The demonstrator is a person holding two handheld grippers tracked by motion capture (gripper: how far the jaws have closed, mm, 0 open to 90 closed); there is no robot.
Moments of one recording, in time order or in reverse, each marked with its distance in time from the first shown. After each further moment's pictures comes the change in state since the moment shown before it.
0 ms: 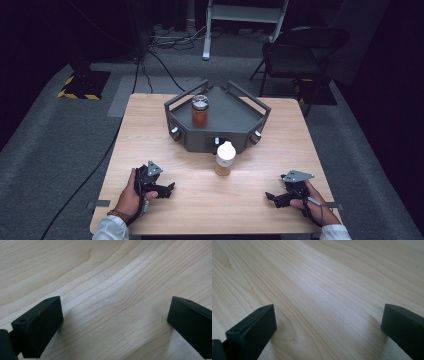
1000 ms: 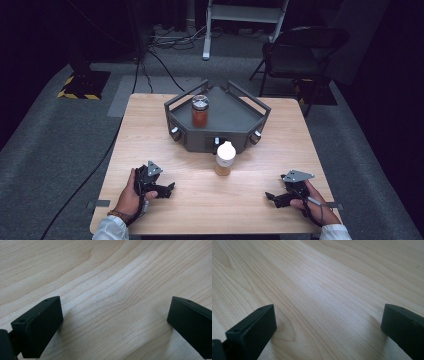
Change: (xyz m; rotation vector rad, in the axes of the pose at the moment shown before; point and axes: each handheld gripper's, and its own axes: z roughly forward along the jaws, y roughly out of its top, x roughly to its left) left arm -0.001 0.000 0.000 0.001 0.002 -0.004; right arm -0.001 0.000 0.000 0.000 0.002 -0.003
